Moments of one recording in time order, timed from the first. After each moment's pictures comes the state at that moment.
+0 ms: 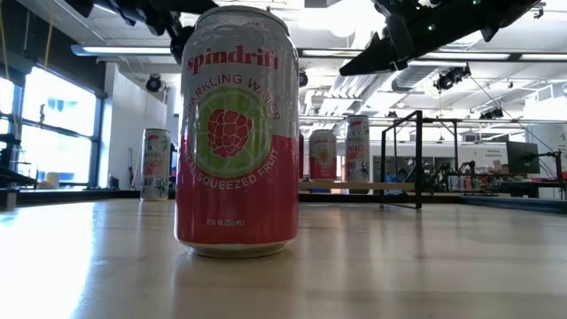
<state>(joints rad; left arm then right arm) 0.01 1.02 0.69 -0.02 0.07 -0.15 -0.12 1.12 0.66 0.18 0.23 -0.22</state>
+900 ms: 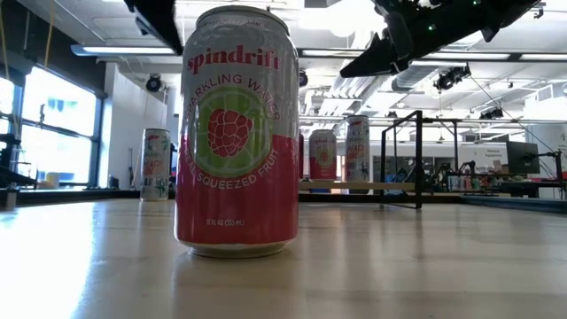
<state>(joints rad) 0.01 1.19 1.24 -1.06 -0.27 -0.26 -0.12 1.12 0.66 0.16 0.23 -0.16</state>
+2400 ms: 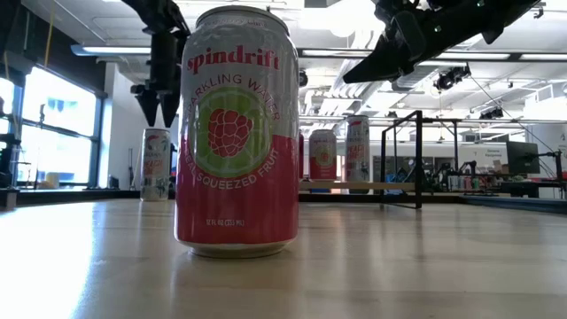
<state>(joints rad) 1.01 1.69 1.59 -1.34 -0.16 0.04 -0.12 1.12 0.66 0.09 0.12 -0.13</state>
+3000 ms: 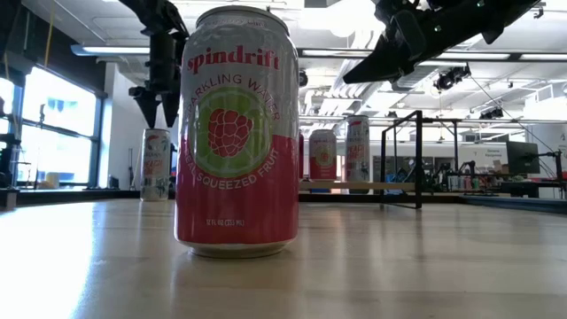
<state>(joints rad) 1.03 1.69 1.59 -1.34 -0.09 -0.01 -0.12 1.12 0.66 0.09 0.12 -0.11</state>
